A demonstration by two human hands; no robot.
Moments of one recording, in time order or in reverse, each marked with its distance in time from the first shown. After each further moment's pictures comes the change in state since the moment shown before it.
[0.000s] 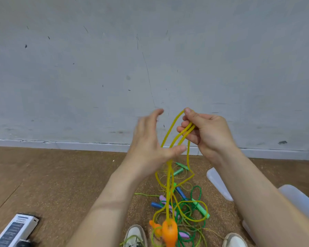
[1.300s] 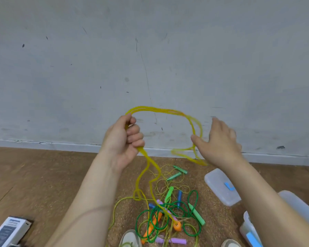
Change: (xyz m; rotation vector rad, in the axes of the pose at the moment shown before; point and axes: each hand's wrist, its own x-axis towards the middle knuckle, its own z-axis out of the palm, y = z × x) left_hand 0.036 -0.024 -0.024 -1.400 0.065 -0.624; right_hand 0.024 0.015 -0.051 -1.463 0.218 -0.161
